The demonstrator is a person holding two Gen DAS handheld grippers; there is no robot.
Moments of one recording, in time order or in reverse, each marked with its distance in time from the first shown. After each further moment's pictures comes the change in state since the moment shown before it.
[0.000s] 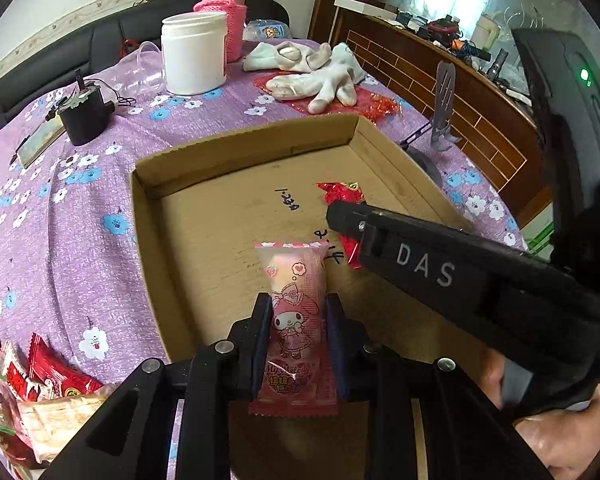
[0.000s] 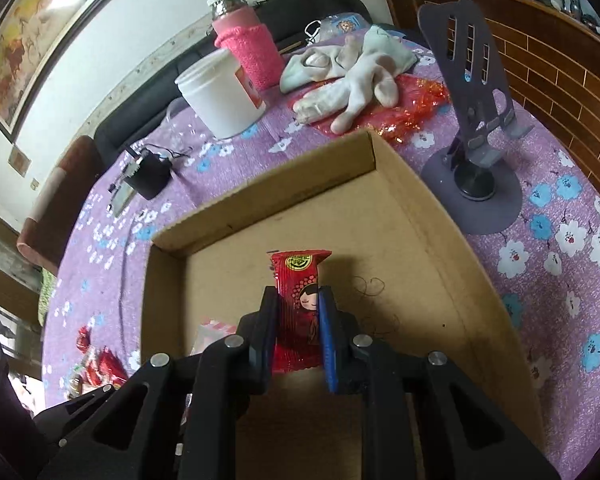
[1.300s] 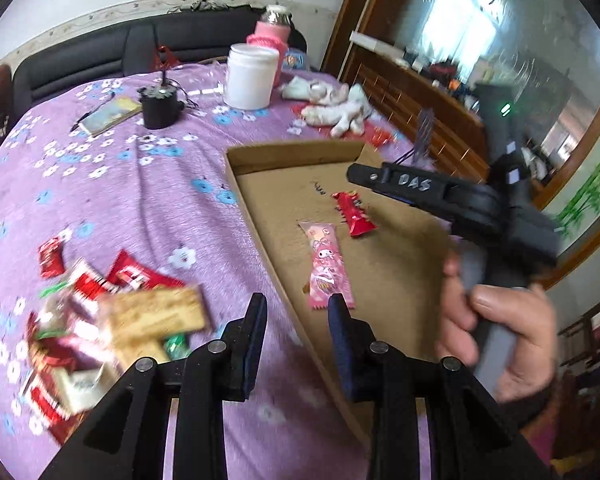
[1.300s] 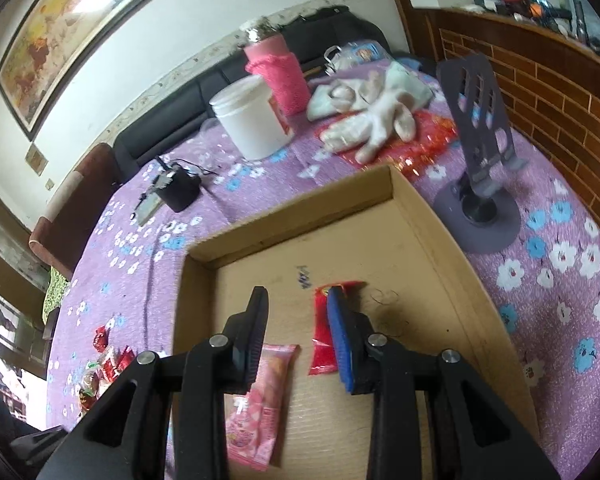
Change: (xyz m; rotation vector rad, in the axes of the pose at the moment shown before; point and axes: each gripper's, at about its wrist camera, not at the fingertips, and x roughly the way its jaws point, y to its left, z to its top) left arm -0.112 0.046 -0.063 -0.098 -0.109 -0.059; right arm -0.033 0.024 -0.007 -0.086 -0.128 0.064
